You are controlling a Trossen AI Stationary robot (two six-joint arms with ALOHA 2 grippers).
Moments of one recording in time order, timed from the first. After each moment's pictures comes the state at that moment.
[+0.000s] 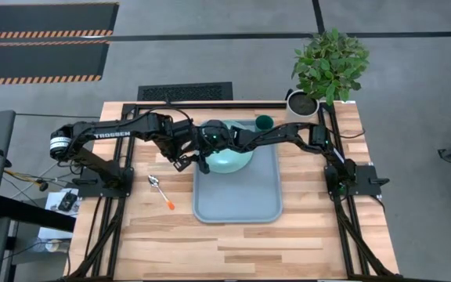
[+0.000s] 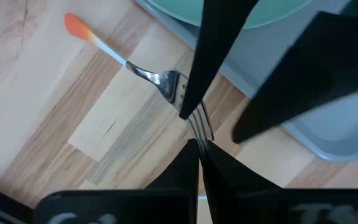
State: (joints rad) left arm 0.25 1.43 1.19 -1.17 0.05 -0.44; right arm -0.20 2.25 1.59 0.36 -0.39 -0.12
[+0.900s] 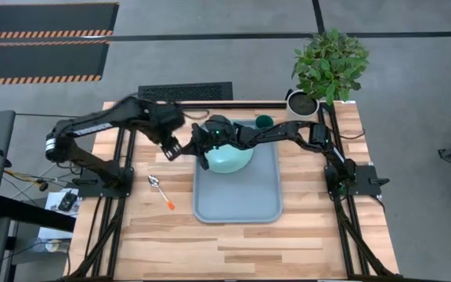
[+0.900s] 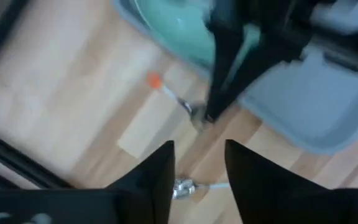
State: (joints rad) left arm 0.25 1.38 1.51 -1.44 -0.07 -0.39; right arm -0.22 2.24 1.59 0.49 -0.50 0.04
